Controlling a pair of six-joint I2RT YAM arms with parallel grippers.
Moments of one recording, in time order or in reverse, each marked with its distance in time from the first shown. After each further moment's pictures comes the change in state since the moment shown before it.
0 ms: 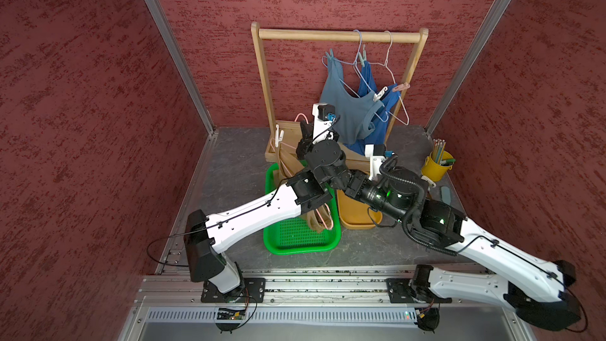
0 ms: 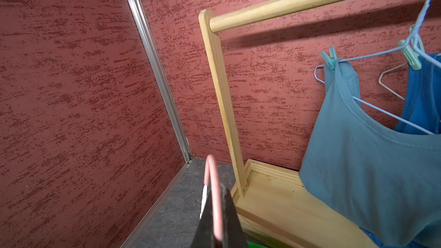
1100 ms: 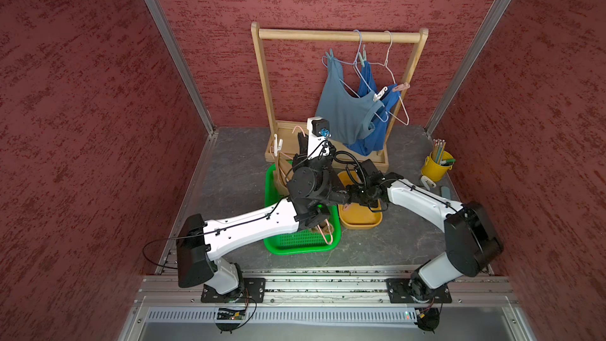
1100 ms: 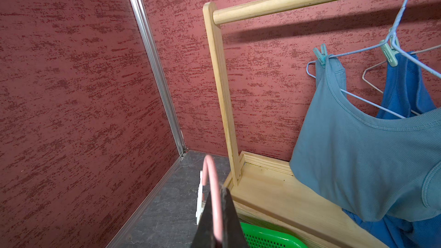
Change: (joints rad) left arm -0.084 -0.063 -0.186 0.522 -0.042 0.347; right arm -0.524 0.491 -0.133 -0.346 -0.267 -0.435
